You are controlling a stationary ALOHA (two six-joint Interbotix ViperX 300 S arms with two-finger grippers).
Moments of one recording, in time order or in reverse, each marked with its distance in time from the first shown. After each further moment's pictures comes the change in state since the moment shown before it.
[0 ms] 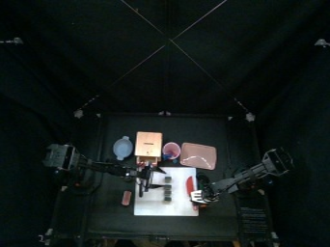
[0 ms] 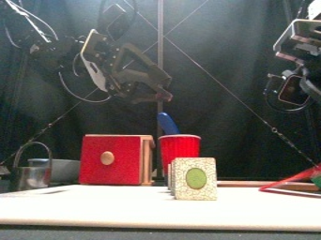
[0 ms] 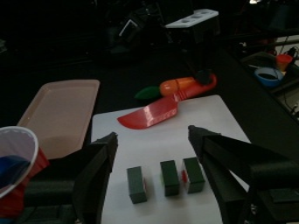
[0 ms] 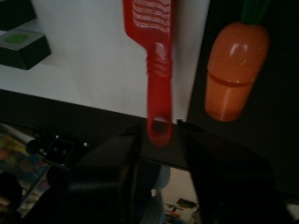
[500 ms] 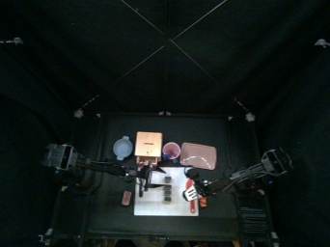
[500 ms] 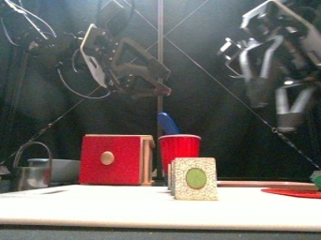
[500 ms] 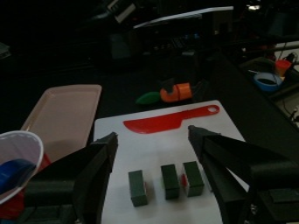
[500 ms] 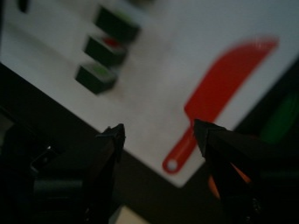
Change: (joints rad) left arm 0.005 -0.063 0.012 -0.043 0.000 0.003; right arm -0.173 0.011 -0.130 -0.479 0.034 -0.457
